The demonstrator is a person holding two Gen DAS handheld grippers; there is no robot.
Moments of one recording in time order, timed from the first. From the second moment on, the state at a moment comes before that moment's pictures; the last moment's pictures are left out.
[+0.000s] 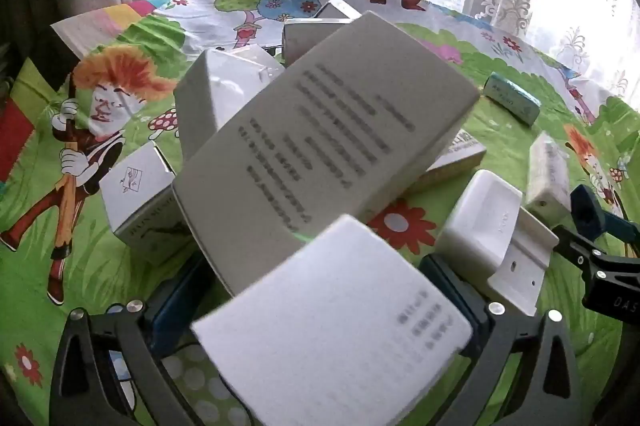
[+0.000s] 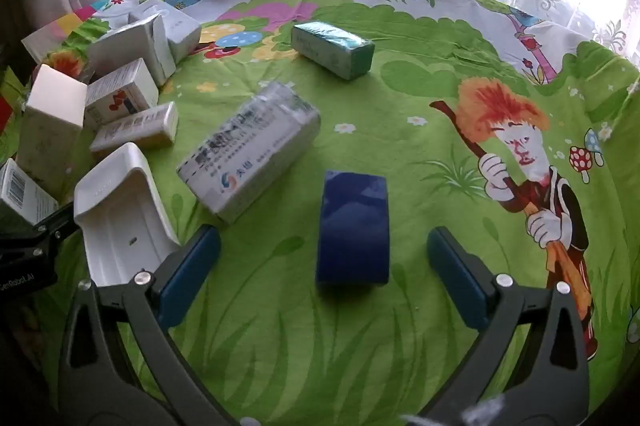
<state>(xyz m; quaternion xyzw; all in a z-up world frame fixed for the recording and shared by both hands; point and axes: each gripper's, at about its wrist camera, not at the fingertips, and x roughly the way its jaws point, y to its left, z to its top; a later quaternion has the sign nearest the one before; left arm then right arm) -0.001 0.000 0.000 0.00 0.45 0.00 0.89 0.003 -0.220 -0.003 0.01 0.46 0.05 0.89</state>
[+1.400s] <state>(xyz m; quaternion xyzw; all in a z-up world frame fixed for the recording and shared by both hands) 0.000 -0.002 0.000 0.00 0.45 0.00 0.89 0.003 -0.221 -0.003 0.01 0.46 0.05 0.89</state>
